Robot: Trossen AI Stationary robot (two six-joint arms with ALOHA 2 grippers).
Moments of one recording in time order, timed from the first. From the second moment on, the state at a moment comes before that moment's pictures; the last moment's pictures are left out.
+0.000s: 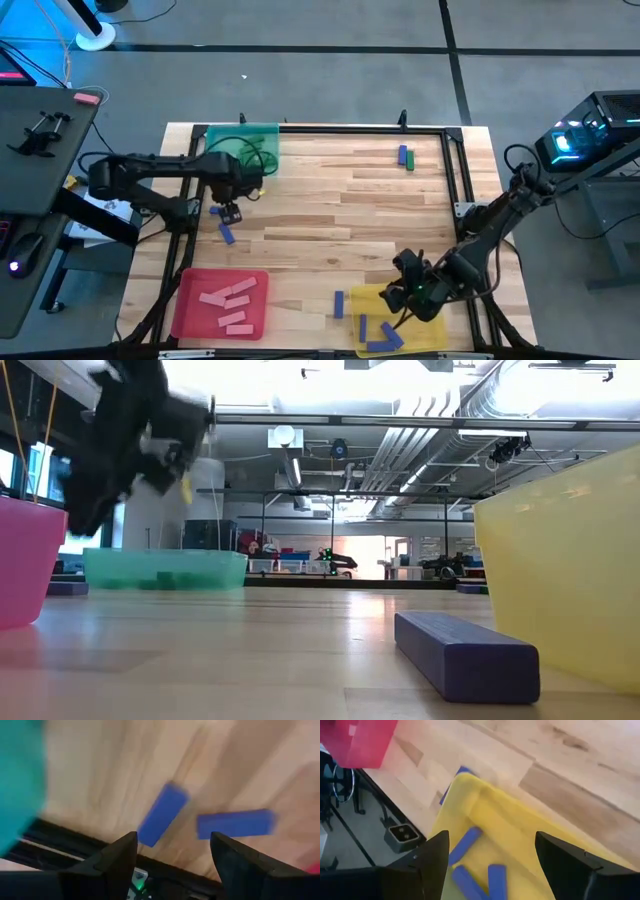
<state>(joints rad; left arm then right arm) 0.28 1.34 0.85 -1.28 -0.06 -0.12 0.79 1.50 1.13 -0.74 0.34 1.72</state>
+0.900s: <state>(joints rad) 0.31 1.61 0.78 -1.10 -0.09 0.24 0.71 1.50 1.13 -0.73 0.39 1.67</state>
